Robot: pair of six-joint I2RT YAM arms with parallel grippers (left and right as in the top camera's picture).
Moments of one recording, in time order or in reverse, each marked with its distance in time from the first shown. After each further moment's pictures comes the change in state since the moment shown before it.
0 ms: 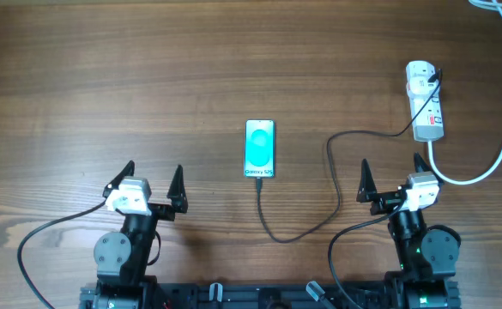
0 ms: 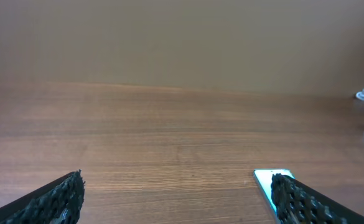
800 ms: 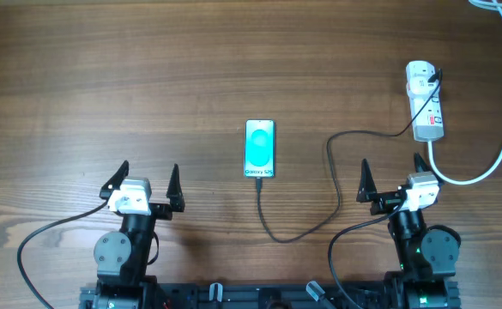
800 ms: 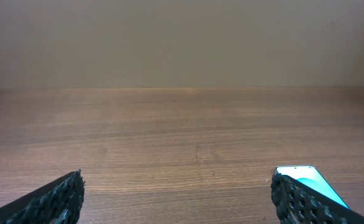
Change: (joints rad) left arm 0.000 0.000 0.000 -0.003 -0.053 0.073; right arm 0.000 0.000 0.000 0.000 0.000 0.000
